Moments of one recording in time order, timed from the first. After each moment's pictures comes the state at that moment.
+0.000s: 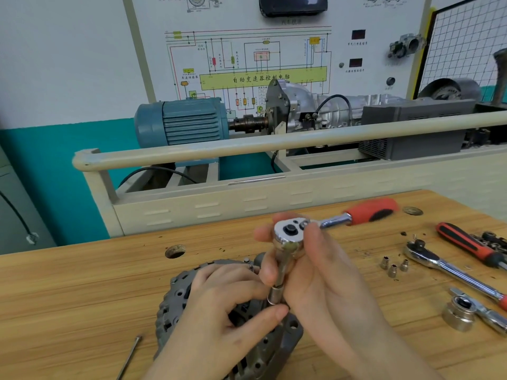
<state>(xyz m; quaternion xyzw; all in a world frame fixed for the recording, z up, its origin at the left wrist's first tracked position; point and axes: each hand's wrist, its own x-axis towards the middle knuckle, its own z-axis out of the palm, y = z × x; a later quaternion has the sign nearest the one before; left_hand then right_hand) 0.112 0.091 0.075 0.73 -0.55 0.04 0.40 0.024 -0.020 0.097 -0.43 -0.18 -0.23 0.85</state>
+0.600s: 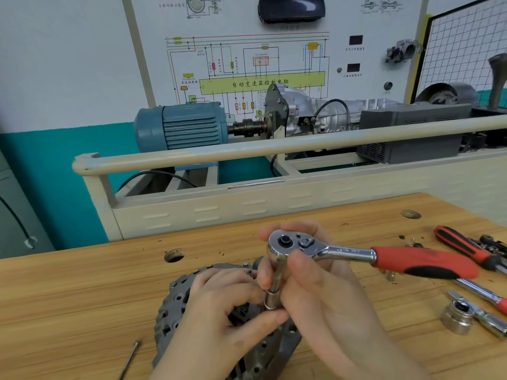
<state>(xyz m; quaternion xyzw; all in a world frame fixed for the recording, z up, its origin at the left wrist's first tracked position) 0.110 0.089 0.076 0.72 -0.54 0.06 0.43 0.021 -0.016 0.097 -0.42 -0.17 -0.25 0.85</state>
